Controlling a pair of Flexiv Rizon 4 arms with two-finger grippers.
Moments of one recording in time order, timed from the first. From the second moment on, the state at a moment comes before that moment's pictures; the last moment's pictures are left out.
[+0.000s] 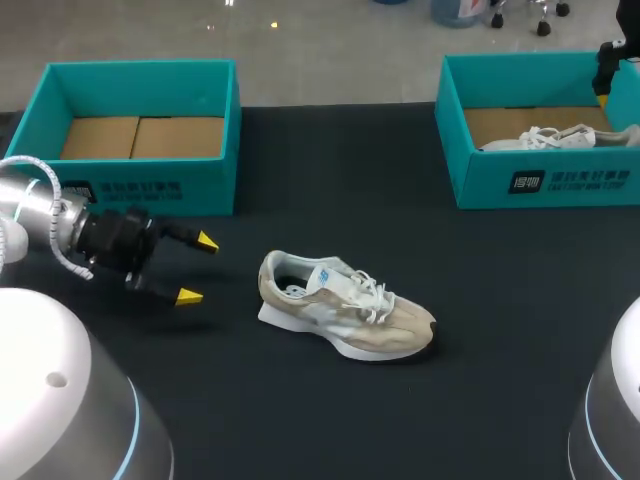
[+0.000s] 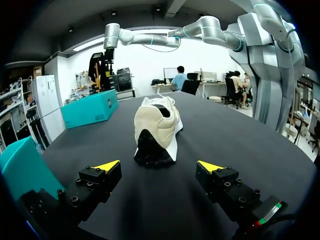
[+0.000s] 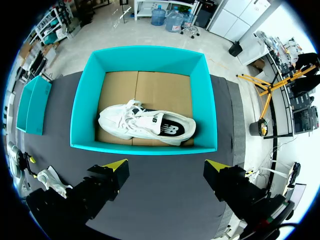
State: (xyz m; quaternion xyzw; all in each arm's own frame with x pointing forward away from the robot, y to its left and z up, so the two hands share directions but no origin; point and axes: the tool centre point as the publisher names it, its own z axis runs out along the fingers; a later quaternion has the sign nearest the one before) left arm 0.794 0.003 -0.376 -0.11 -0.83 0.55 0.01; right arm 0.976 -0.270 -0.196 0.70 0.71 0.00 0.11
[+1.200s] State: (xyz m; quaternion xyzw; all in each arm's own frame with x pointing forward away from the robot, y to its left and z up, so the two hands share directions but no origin) left arm 0.795 -0.006 -0.369 -0.11 -0.83 0.55 0.01; right arm 0.976 -0.270 -0.196 0.70 0.71 0.00 0.11
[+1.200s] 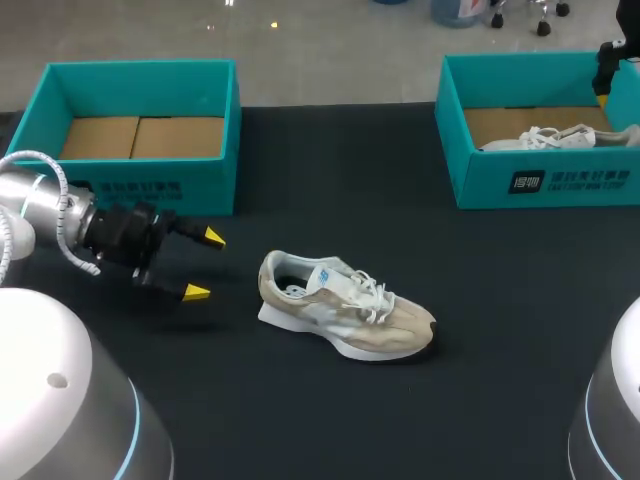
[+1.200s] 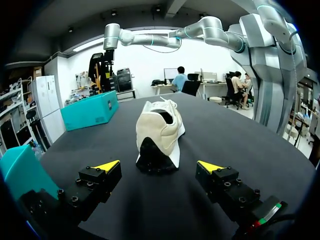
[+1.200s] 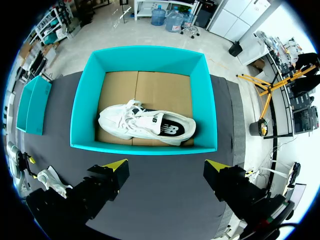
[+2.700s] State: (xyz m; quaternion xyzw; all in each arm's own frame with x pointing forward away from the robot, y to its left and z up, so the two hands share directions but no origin) left arm 0.807 -0.088 -0.410 -0.16 -0.82 0.53 0.11; right arm 0.976 -0.270 -0.196 0.70 0.71 0.00 0.11
